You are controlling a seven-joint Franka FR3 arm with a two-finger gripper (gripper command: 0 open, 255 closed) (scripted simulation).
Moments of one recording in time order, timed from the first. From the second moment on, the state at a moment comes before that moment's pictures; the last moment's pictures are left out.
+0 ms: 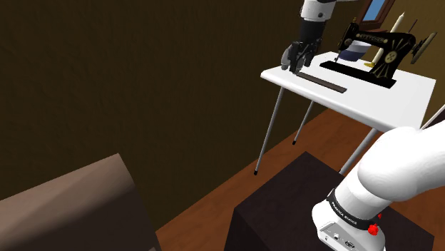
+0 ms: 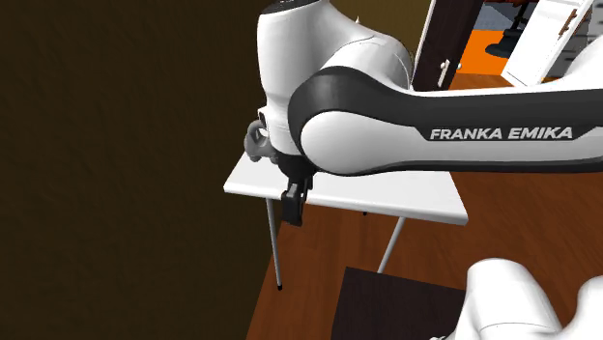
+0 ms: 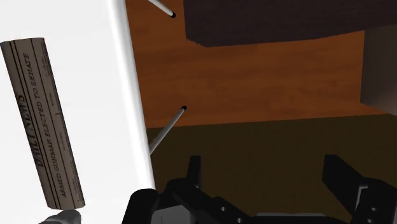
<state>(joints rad) -0.03 -0.52 -0.21 -2.23 -0.18 1.71 -0.14</state>
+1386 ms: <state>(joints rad) -0.17 0.20 -0.48 -1.45 0.10 1.74 -0.50</state>
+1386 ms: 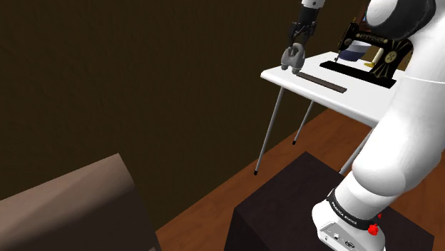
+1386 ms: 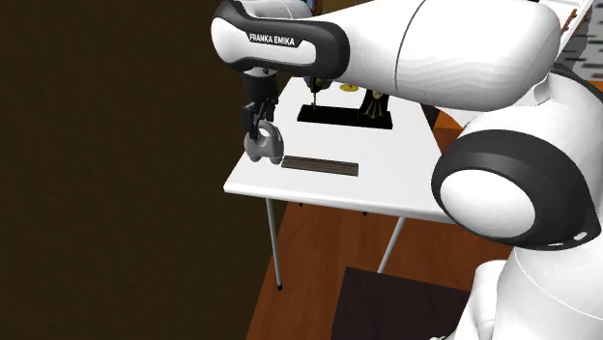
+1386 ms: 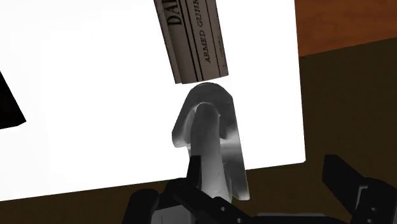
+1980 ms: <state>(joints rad) -0.23 0.33 -0.48 -1.33 0.18 1.76 -0.54</state>
